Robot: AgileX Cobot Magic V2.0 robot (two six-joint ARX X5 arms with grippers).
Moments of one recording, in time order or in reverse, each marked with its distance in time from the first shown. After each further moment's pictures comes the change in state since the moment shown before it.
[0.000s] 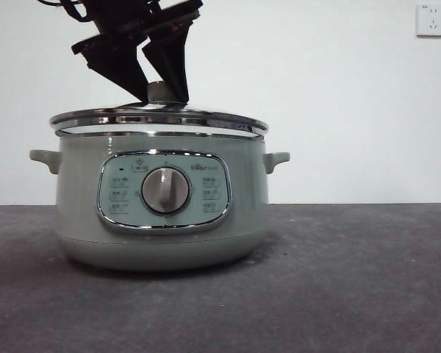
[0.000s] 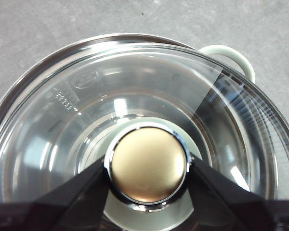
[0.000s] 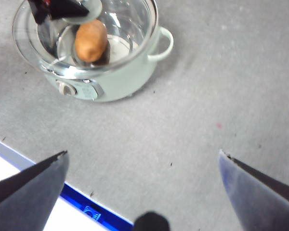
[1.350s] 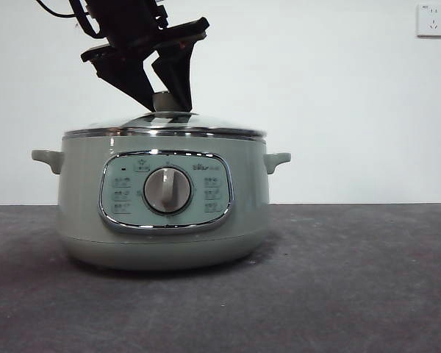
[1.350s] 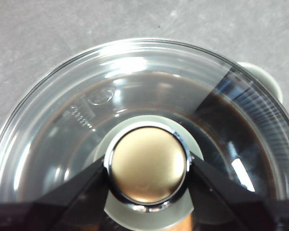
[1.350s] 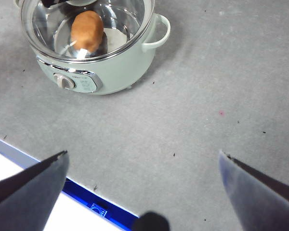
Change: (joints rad) left arm 0.016 0.075 0.035 0.043 -0.057 0.037; right arm 0.000 -0.046 -0.056 0.000 0.001 0.047
